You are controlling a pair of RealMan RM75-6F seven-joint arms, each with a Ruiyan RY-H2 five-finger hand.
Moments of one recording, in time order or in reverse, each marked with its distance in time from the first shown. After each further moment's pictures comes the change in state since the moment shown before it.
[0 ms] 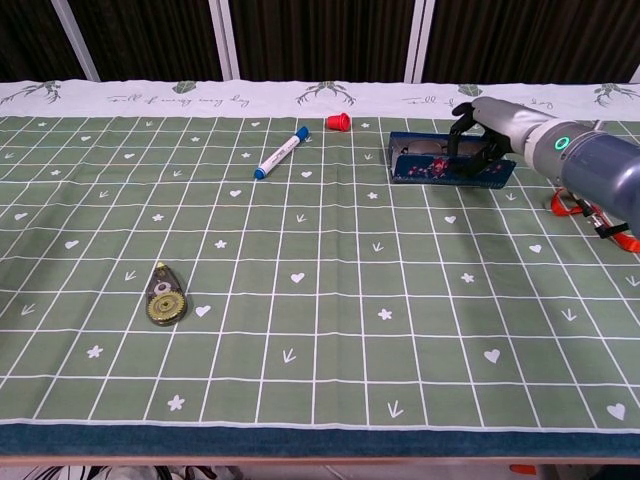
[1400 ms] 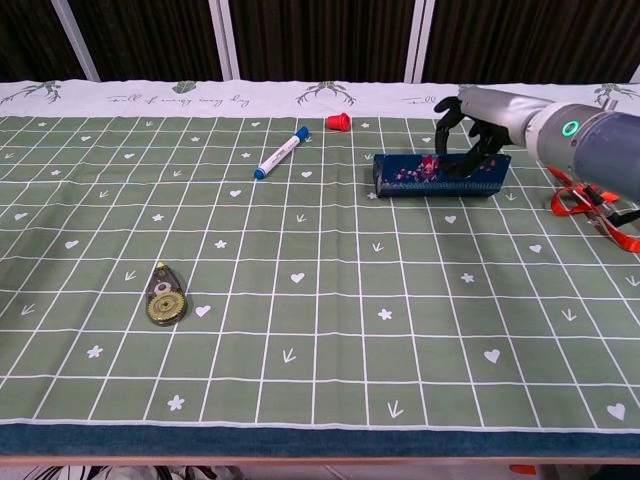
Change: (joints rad) left arm 0.000 -0.001 0.005 -0.004 0.004 0.000 0.016; right arm 0.000 0.141 -0.017 -0.321 0.140 0.056 -0.233
